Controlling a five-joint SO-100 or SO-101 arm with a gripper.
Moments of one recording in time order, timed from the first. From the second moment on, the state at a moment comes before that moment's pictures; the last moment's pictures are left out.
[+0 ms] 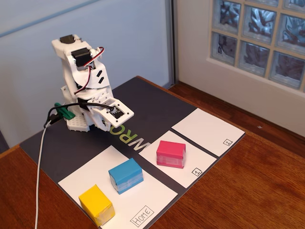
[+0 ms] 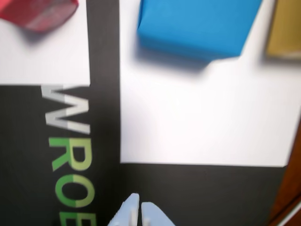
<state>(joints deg) 20.6 129.4 122.5 75.7 67.9</state>
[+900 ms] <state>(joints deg) 22.3 51.5 26.9 101.5 14.1</state>
